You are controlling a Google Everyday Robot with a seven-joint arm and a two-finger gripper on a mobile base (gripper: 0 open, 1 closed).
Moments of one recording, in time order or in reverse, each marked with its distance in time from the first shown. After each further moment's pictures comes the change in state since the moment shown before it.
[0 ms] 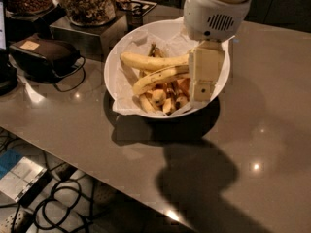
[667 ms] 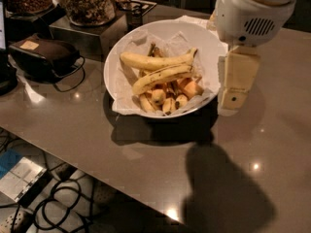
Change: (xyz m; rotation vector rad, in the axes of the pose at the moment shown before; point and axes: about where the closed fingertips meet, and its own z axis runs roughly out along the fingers) arm 0.040 0.018 -0.023 0.088 0.051 0.037
